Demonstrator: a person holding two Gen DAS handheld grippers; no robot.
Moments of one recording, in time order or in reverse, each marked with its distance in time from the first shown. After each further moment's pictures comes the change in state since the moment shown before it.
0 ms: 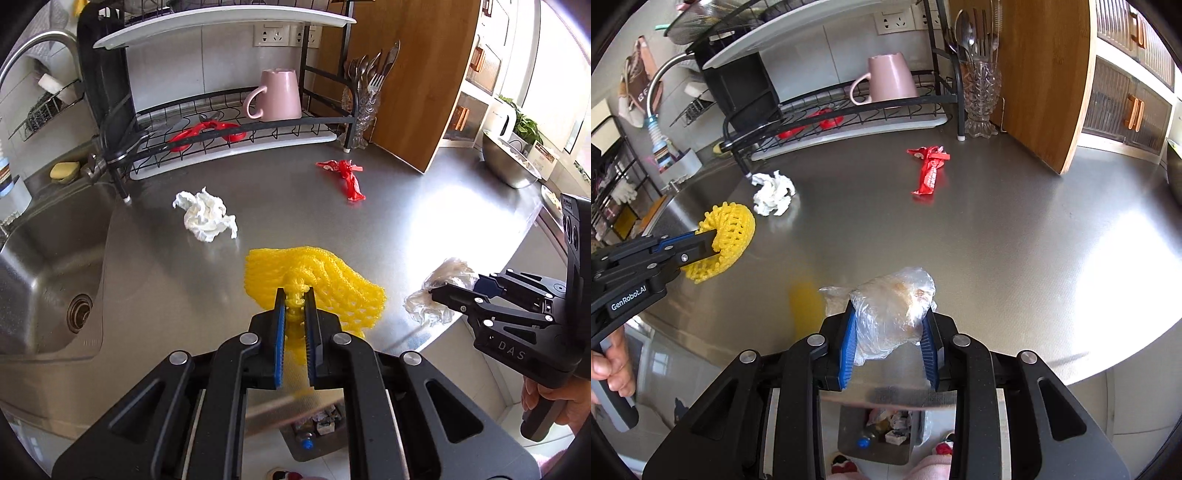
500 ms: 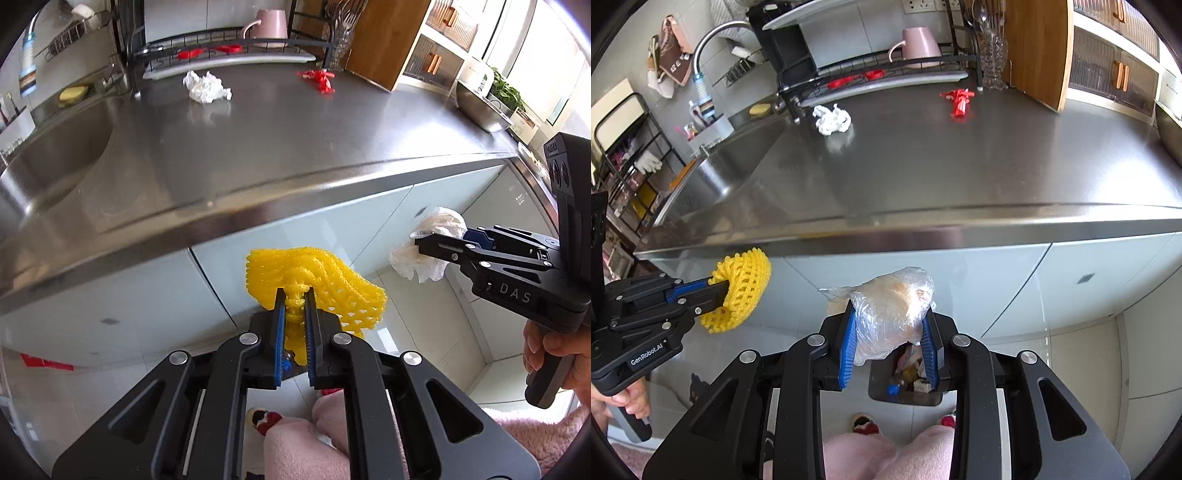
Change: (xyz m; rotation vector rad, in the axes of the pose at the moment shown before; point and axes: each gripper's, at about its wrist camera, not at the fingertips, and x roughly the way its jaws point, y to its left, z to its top) left arm -0.046 -0.011 -0.148 -0.040 0.174 -0.071; right arm -0.048 0.048 -0.111 0.009 0.088 0.048
